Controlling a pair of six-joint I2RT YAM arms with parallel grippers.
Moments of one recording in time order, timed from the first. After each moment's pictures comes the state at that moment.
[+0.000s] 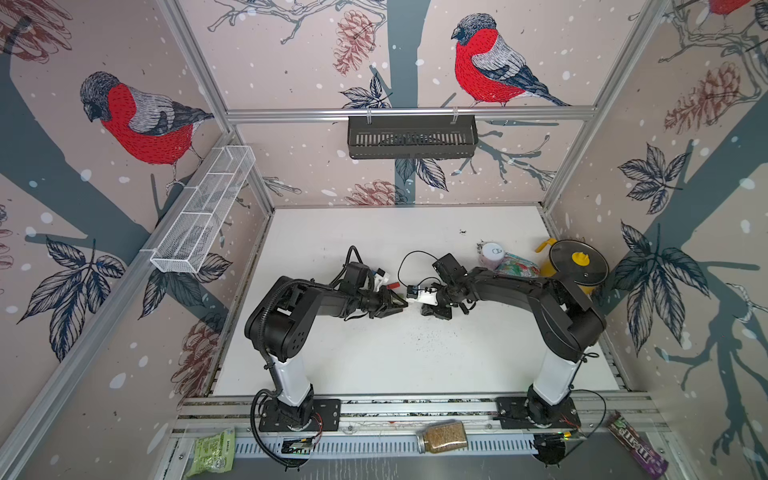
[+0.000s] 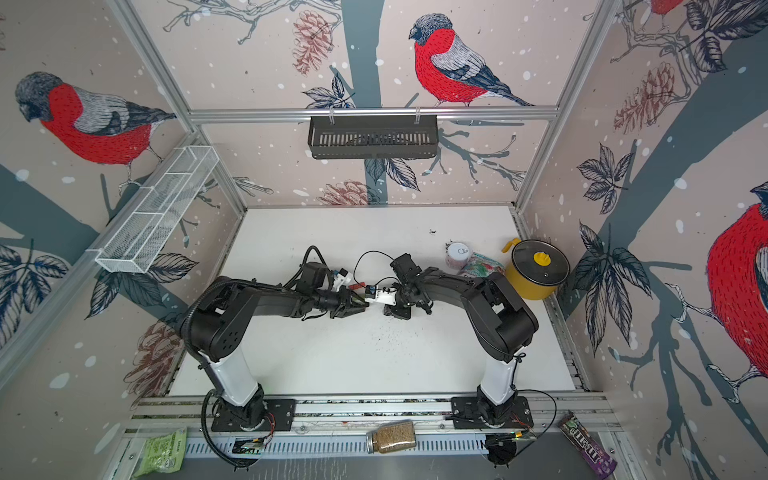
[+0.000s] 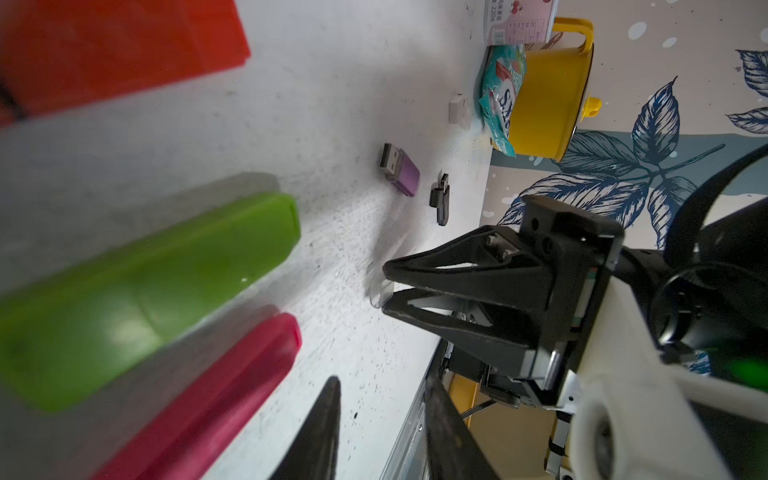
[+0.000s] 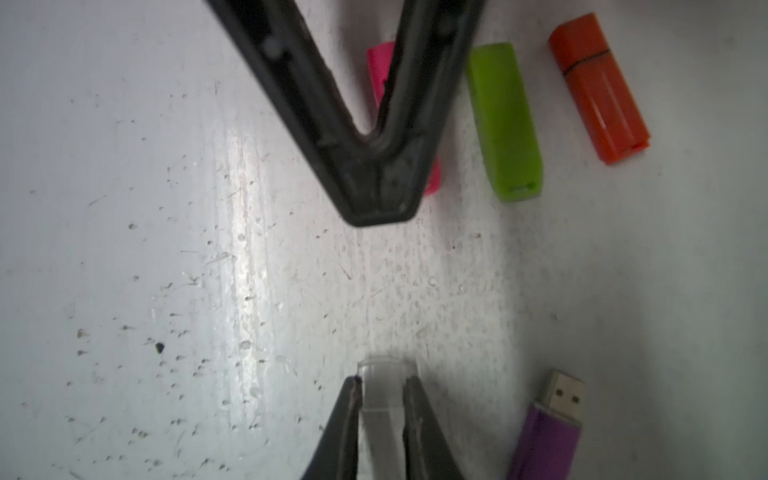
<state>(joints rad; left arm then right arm) -0.42 1.81 0.70 0.29 0.95 -0.87 0.64 1.81 1.03 -0.40 -0.44 -0.81</state>
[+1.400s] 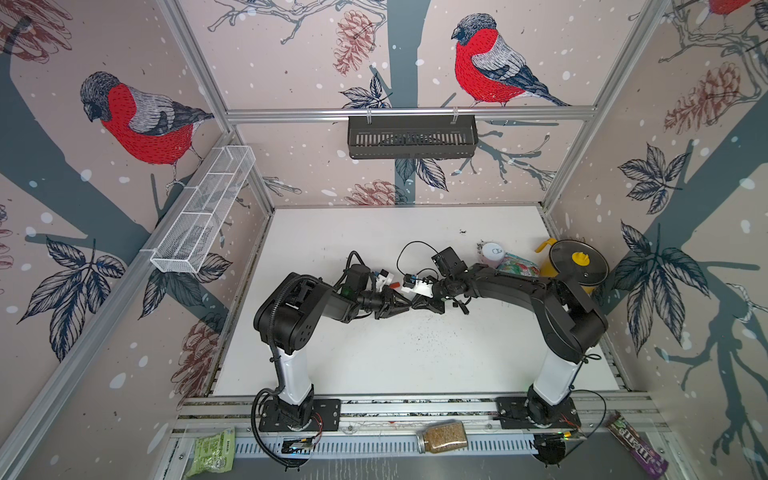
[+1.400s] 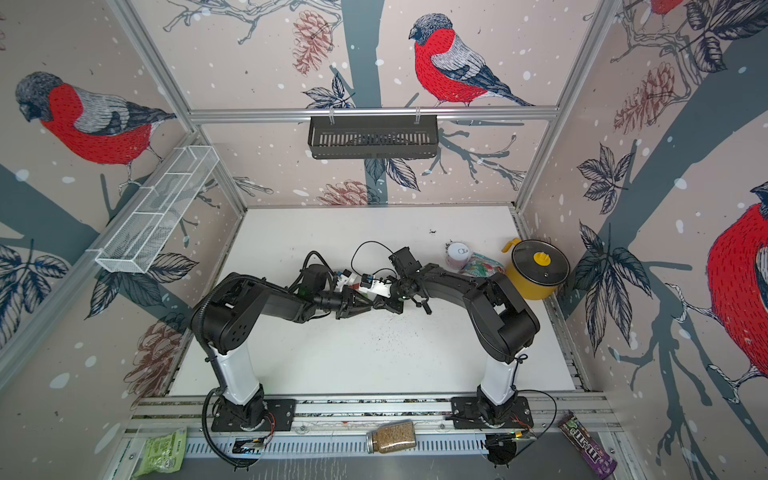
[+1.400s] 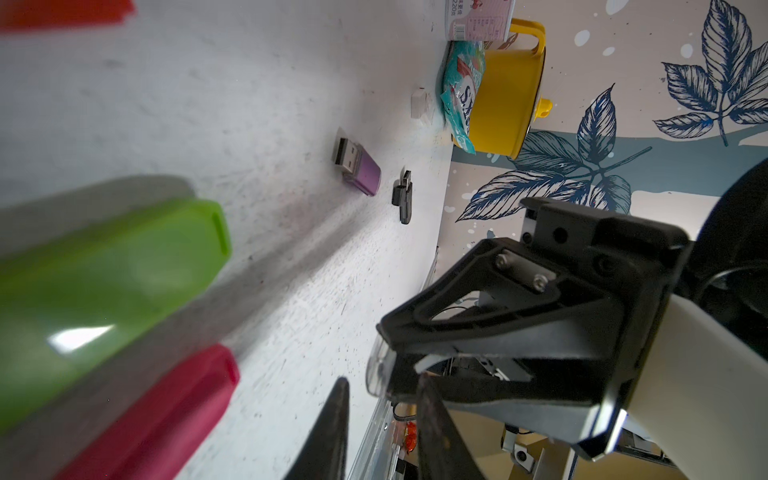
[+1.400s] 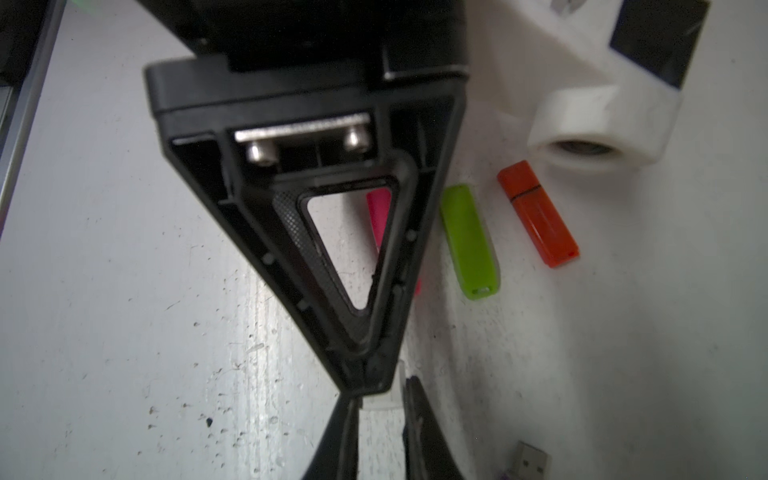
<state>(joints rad) -0.44 1.87 0.67 0.56 1.03 -1.05 0.64 1.80 1.07 -0.33 -0.59 -0.73</state>
